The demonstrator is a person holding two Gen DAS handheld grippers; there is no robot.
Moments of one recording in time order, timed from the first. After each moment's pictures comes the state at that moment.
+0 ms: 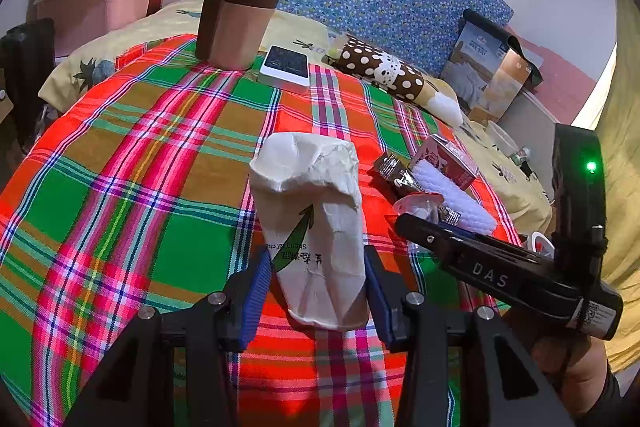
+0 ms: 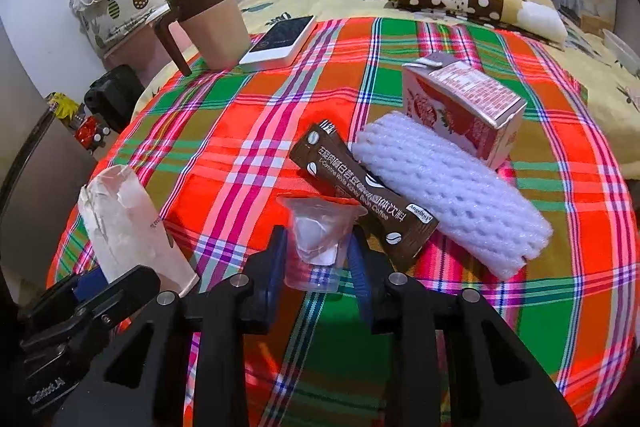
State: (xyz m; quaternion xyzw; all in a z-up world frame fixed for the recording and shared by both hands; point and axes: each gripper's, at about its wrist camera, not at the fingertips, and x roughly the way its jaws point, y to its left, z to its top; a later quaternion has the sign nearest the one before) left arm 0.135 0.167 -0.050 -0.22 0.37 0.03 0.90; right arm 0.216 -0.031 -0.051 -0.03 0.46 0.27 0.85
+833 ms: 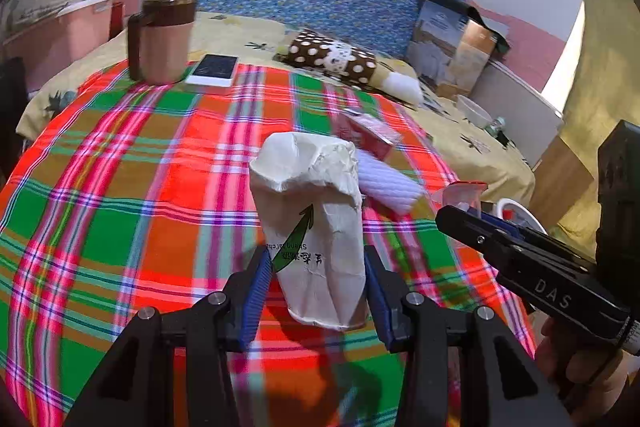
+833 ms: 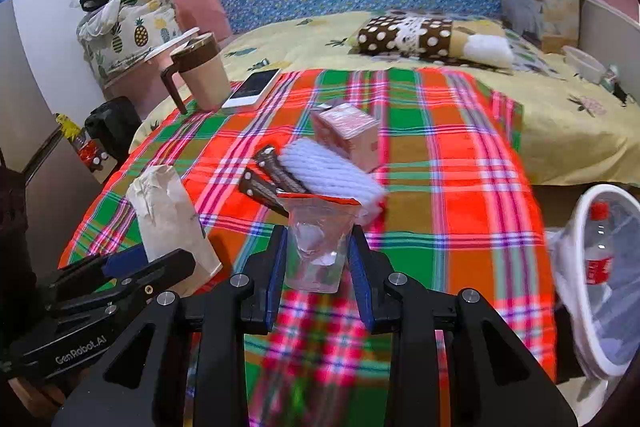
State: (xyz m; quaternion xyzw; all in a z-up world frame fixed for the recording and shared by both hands) left arm 0.125 0.080 -0.022 -0.16 0.37 -0.02 0.92; right arm 0.181 -0.107 -0.011 -0.02 0.39 0.25 0.89
